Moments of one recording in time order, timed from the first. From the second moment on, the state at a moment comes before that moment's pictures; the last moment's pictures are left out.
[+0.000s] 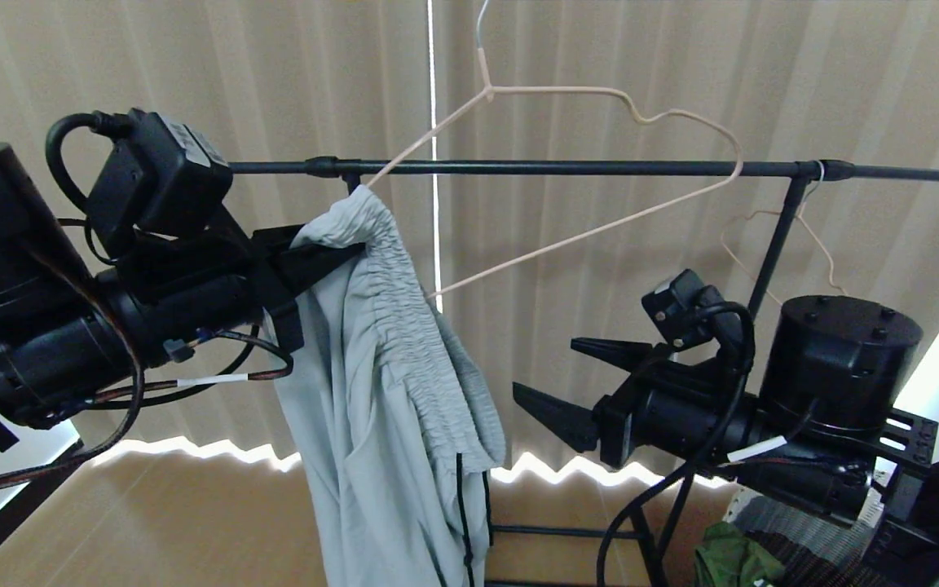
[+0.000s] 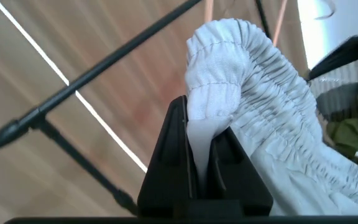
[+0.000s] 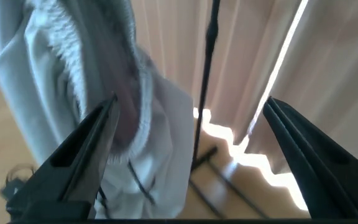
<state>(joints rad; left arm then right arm) -0.38 1.49 -0.75 -0.84 -0.42 0.43 0.66 1.71 -0.61 -0.93 0.14 0.09</state>
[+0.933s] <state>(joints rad) -0.43 1.44 -0.79 -0.85 -0.47 0.41 0.71 1.87 -0.67 -0.98 0.14 0.12</state>
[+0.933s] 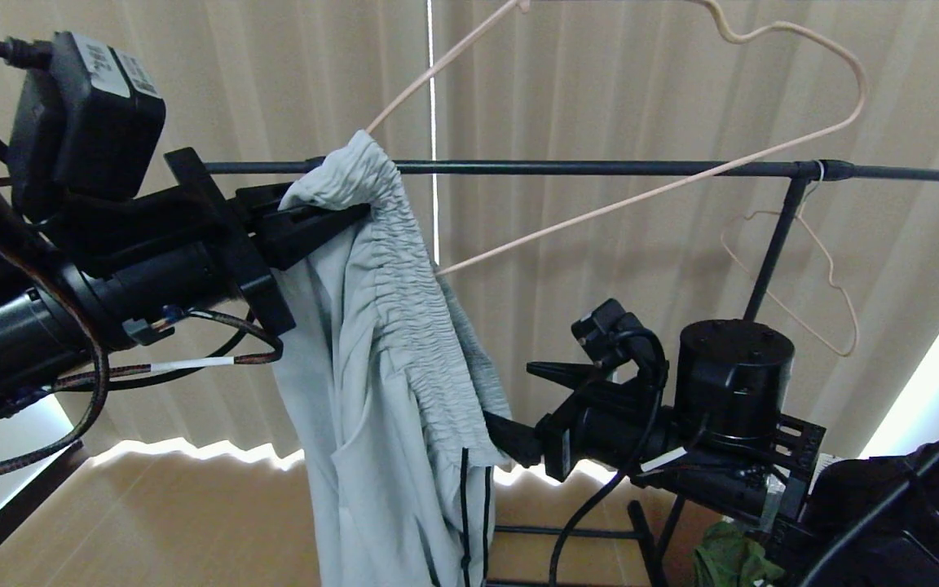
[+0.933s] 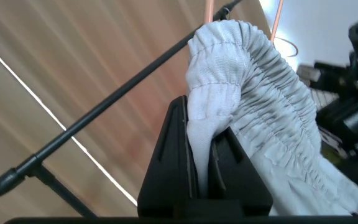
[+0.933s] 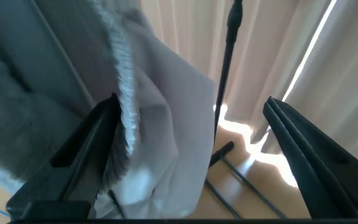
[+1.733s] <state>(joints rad) -0.37 1.44 -0.75 -0.85 -0.47 0.42 0.50 1.74 -0.58 -1.01 0.12 0.11</state>
